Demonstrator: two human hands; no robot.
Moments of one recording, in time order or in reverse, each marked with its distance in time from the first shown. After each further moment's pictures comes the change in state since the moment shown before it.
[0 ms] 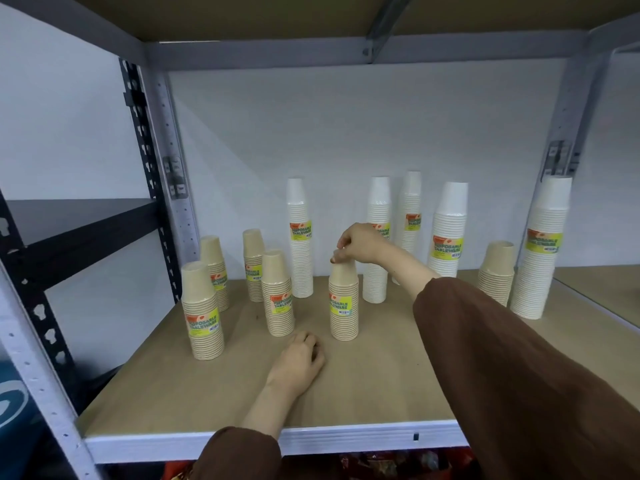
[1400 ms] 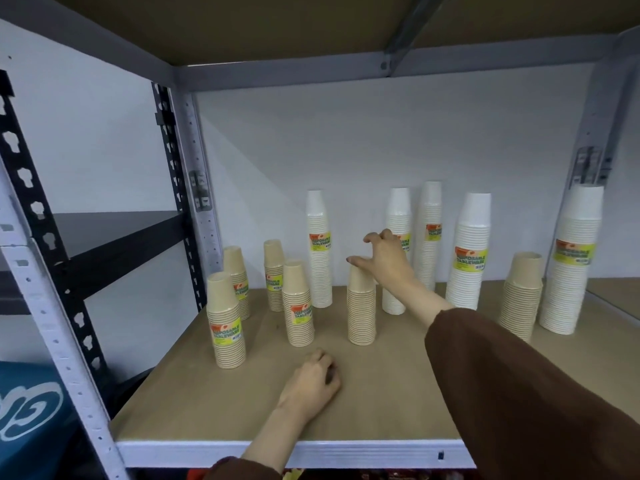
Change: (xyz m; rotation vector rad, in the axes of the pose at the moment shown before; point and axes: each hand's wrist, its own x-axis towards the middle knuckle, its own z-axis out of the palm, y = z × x) left_hand -0.019 -0.002 -0.013 0.039 -0.061 -0.007; right_hand -0.002 0.007 0.024 0.002 0.329 0.011
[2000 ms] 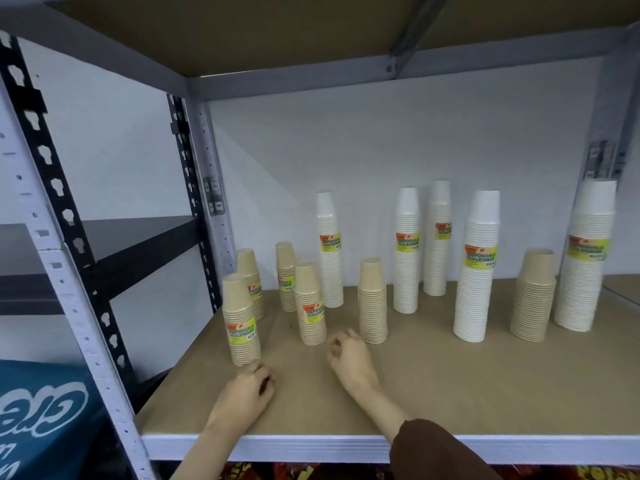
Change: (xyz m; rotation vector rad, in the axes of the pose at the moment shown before) left_hand -0.056 -0.085 -0.048 0.086 0.144 -0.138; right_hand -0.109 -0.016 0.120 0.206 -0.196 0.093
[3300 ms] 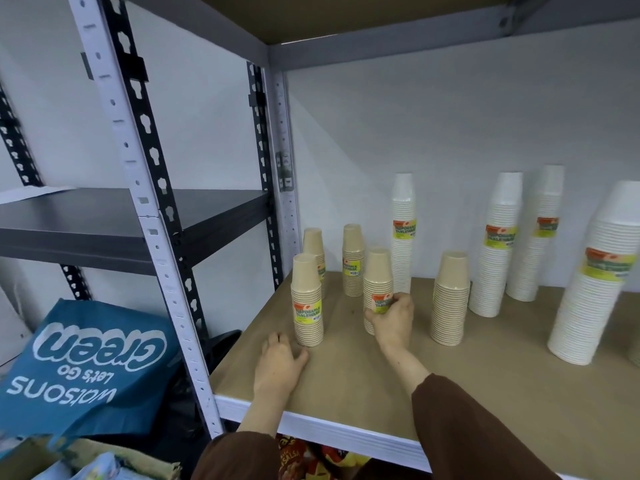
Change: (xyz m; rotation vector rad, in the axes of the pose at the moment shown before) left_hand 0.013 -0.036 -0.007 -0.028 0.054 -0.476; right_hand 0.057 -0.037 0.039 0.423 0.279 0.203
